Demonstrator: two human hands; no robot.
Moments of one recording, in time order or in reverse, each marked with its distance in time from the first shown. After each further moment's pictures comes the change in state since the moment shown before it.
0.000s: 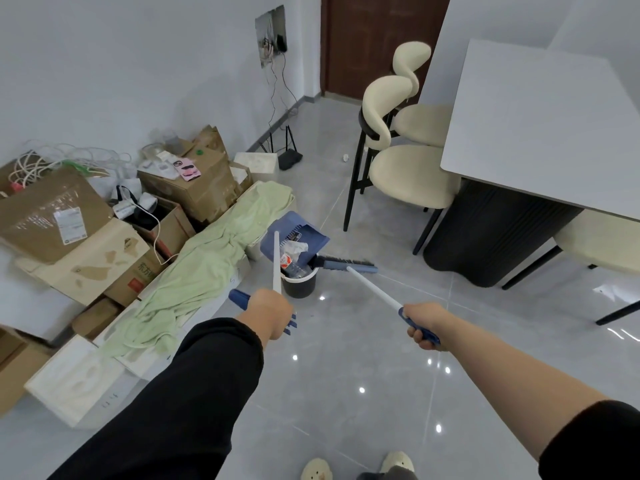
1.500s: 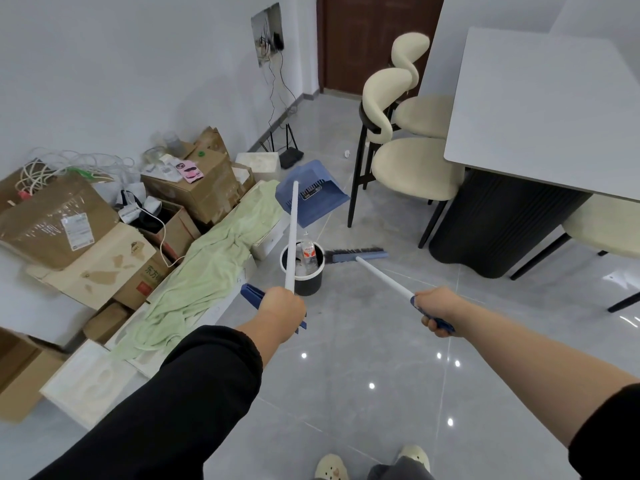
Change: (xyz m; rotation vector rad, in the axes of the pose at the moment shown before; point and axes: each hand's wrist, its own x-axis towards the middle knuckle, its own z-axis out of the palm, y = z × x) left_hand -0.020 0.015 -0.008 0.209 0.085 -0.076; right_hand -0.002 -0.004 -0.004 -0.079 0.033 -0.060
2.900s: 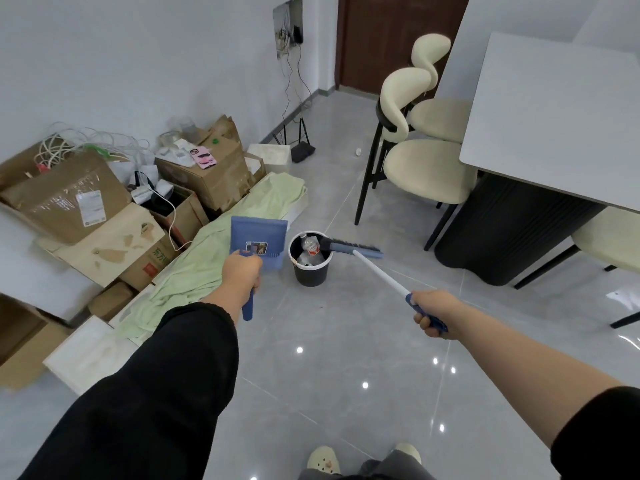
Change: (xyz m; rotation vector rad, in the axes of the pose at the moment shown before) left_hand 0.015 -0.060 0.071 -2.165 0.355 -1.003; right_hand -0.009 0.000 0.023 0.120 -0.047 0.000
